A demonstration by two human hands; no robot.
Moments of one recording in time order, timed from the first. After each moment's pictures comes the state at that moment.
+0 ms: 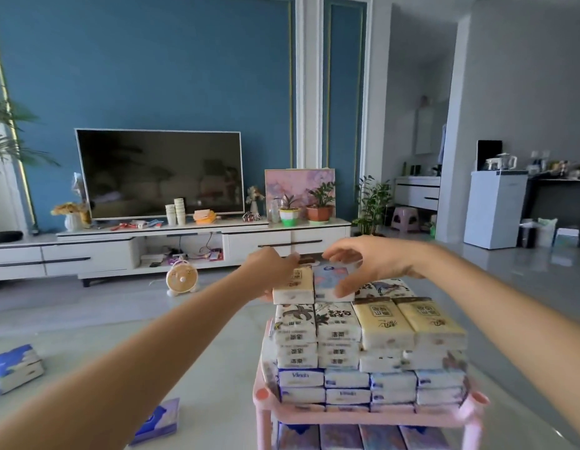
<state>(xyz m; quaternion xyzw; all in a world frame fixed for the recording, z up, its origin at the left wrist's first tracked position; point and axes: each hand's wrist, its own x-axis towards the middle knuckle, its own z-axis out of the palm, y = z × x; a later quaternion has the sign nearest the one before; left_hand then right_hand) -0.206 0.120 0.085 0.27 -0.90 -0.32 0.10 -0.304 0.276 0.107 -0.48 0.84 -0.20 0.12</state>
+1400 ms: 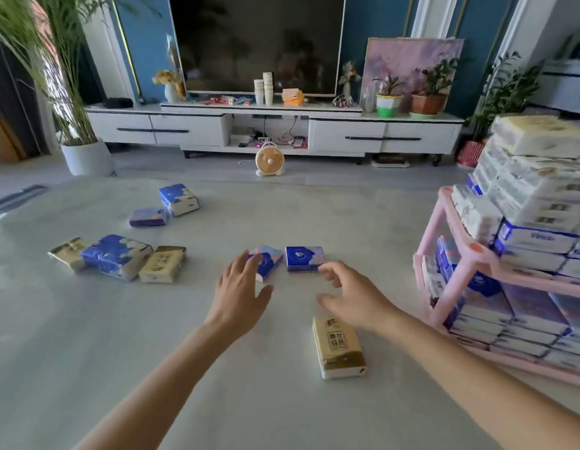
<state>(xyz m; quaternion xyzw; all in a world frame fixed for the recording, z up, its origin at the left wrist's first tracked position) 0.017 -0.048 -0.170 0.34 -0.89 -0.20 0.20 -0.117 0.091 -0.140 -0.48 0.81 -0.30 0.18</state>
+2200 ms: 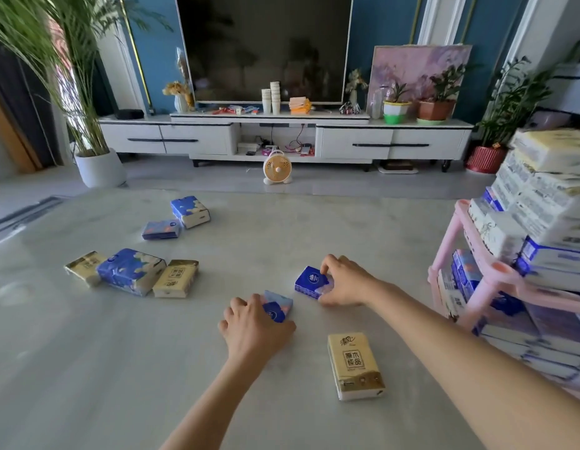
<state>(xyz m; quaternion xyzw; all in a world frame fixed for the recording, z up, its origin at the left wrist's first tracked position) 0.012 -0.033 -0.178 0.53 -0.81 -0.23 0.13 -0.156 0.026 -0.143 -0.50 0.85 -0.11 0.14</state>
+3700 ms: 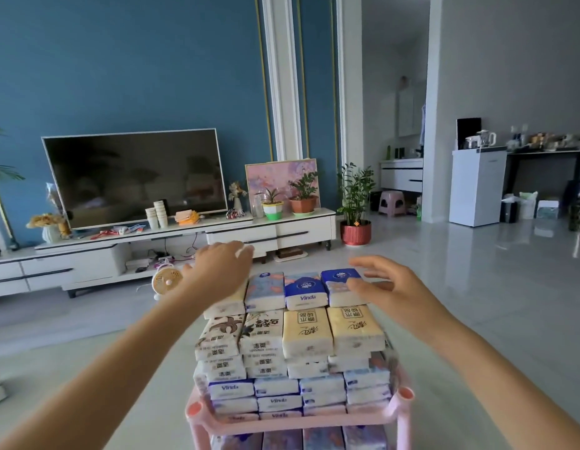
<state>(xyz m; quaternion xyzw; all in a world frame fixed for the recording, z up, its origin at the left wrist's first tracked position) -0.222 0.153 0.094 0.26 -0.93 -0.15 0.19 -0.310 0.381 0.044 -0.35 0.77 -0.54 -0.01</state>
